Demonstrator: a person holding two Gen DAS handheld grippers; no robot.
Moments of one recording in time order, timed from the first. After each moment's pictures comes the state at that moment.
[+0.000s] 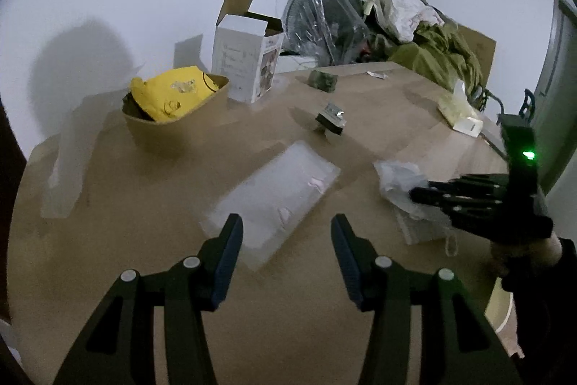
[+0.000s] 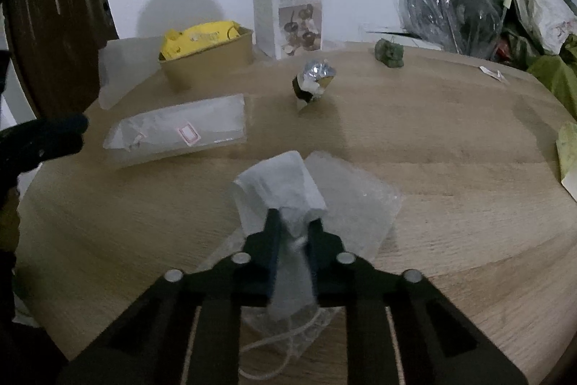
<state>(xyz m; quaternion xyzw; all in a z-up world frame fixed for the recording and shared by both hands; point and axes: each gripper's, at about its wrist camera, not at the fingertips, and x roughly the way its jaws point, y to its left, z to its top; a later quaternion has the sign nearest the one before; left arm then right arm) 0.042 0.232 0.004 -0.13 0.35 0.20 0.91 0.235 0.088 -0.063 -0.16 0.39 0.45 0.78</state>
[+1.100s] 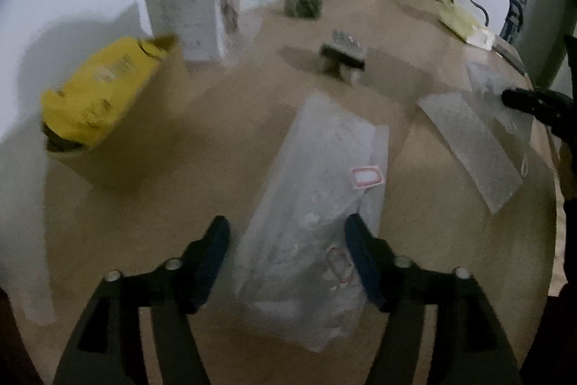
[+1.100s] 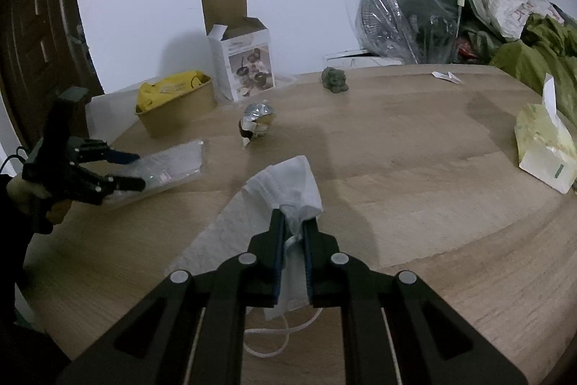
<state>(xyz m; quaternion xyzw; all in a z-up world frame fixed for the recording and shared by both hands) 0.113 0.282 -0.055 -0.05 0.49 0.10 0.87 0.262 0.031 -0.040 -0.09 0.36 0.42 0.82</state>
